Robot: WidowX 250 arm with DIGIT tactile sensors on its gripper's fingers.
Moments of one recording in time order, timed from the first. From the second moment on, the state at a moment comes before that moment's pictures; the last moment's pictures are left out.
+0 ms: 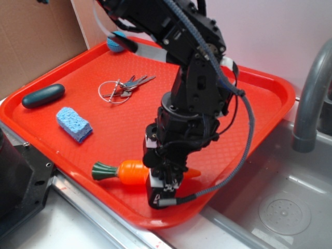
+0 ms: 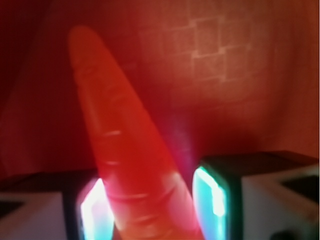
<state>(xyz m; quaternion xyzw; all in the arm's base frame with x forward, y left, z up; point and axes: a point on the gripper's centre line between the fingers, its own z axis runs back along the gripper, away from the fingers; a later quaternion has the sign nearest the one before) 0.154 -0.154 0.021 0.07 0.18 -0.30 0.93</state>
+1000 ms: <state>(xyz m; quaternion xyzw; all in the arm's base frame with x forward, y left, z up) 0.106 -0.135 0.209 0.07 0.01 -0.04 1.00</state>
